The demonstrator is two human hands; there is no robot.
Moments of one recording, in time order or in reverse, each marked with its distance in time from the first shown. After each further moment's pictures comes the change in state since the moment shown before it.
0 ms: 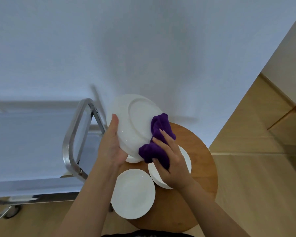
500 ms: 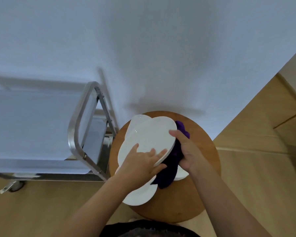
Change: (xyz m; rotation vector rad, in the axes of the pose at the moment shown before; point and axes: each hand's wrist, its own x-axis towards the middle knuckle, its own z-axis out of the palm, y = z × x) left_hand -0.008 -0.054 -0.051 2.307 -0.542 0.306; right_hand 0.038 0.011 0.003 0.979 0.037 1.391
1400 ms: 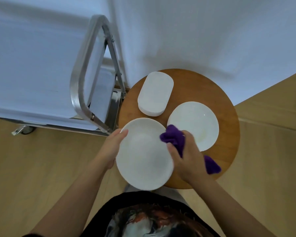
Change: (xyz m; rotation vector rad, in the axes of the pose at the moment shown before) left_hand -0.025 -0.100 0.106 -1.615 0.074 -0.830; right_hand 0.022 0.108 -0.013 -1.158 0.042 -0.558
